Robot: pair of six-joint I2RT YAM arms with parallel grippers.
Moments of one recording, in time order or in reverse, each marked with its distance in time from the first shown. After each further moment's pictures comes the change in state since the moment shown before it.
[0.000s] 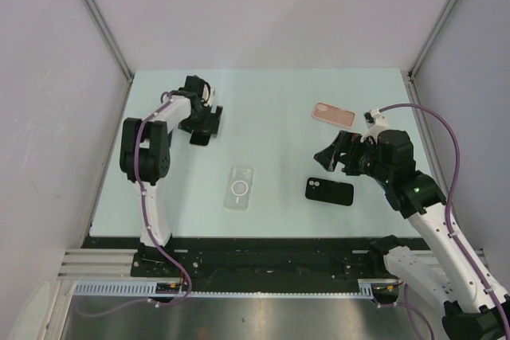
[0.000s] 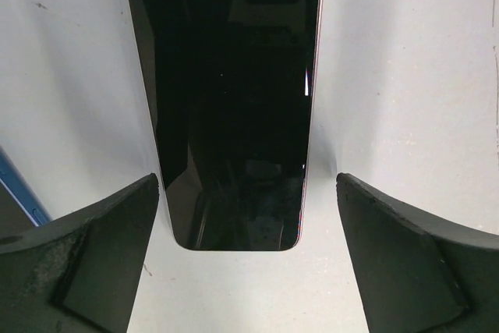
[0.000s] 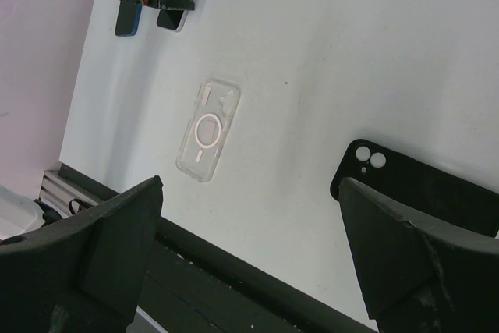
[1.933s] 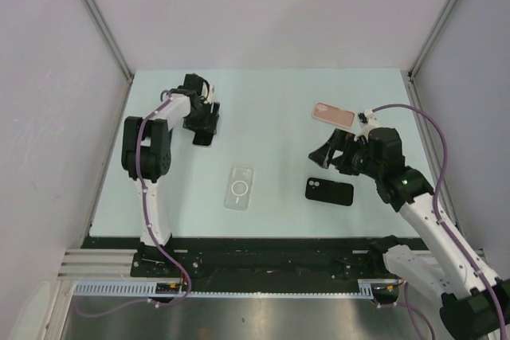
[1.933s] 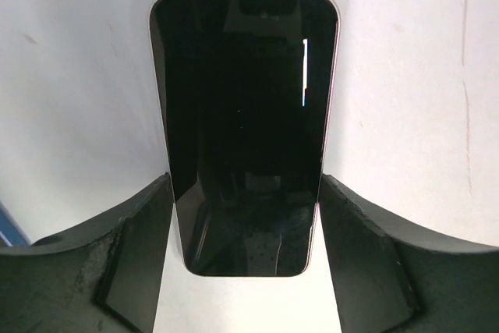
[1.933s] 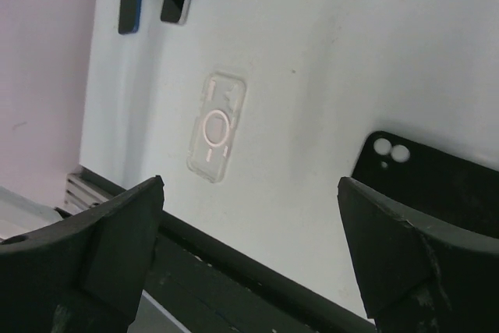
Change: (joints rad) left arm 0.006 0.069 0.088 -0.016 0.037 -0.023; right arm -0.010 0.063 -0.060 0.060 -0.026 0.063
